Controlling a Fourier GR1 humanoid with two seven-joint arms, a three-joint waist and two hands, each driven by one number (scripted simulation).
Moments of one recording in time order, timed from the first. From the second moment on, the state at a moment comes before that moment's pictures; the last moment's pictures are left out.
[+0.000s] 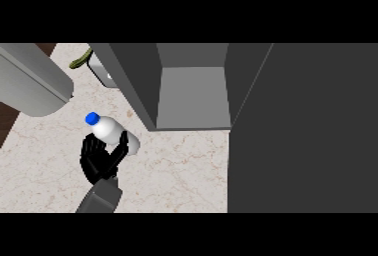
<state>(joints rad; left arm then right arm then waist) -0.34 0.01 0.19 -0.60 0.77 0.16 -1.01 1.09 -0.13 -0.14 -2.42 -0.24 0.61 -0.44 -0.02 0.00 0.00</state>
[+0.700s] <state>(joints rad) -0.30 0.06 -0.06 -0.65 0.58 -0.09 -0.93 1.09 -0.14 -0.15 -2.41 -0.25 0.60 -0.45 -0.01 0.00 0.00</state>
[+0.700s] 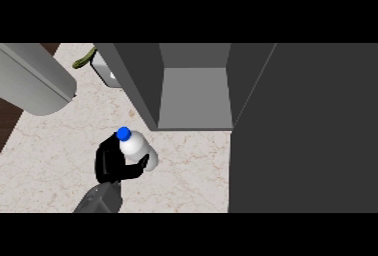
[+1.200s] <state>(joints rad) -0.22 0.05 -0.21 -1.03 0.51 -0.01 -0.72 1.08 -0.14 -0.16 -2.41 -0.26 0.60 -0.44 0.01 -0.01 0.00</state>
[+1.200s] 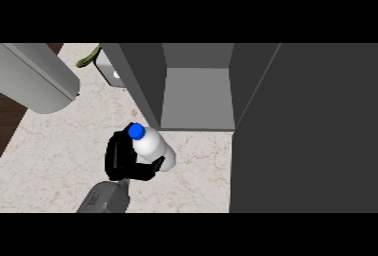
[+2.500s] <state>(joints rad) -0.62 0.00 -0.58 -1.44 0.42 0.81 -0.21 0.97 -0.14 -0.18 -2.40 -0.28 0.60 -0.37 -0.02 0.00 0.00</state>
